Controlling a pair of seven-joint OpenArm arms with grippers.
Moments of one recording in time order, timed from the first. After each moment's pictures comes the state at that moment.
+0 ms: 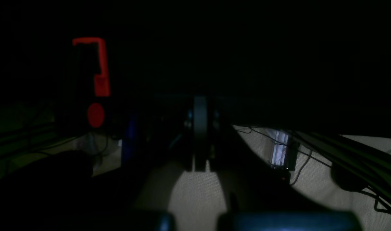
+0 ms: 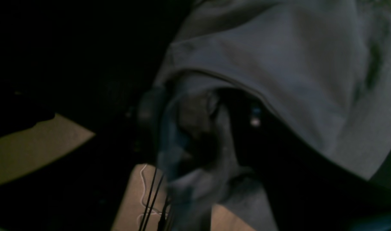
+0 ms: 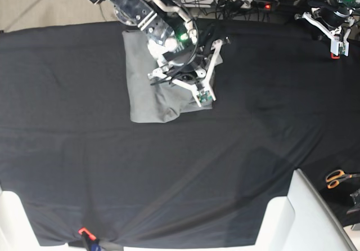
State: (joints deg) left arm 36.0 -15.5 -36.0 93.1 -17.5 -25.6 34.6; right arm -3.4 -2.7 -45.8 89.7 2.2 -17.4 -57.4
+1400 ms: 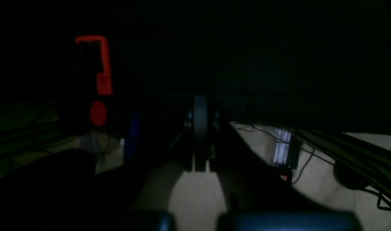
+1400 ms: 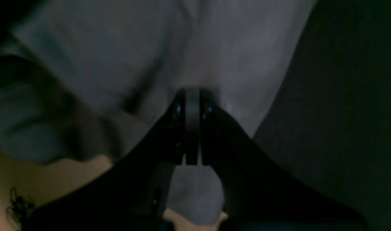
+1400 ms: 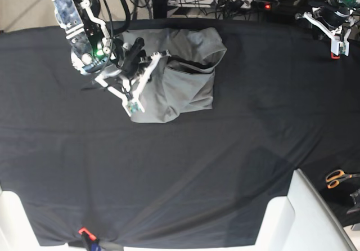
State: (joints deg) left arm 36.0 -15.7 -36.0 92.9 -16.8 -25.6 34.6; right arm -10.2 6.2 -21.4 94.9 13.9 0.6 -55.6
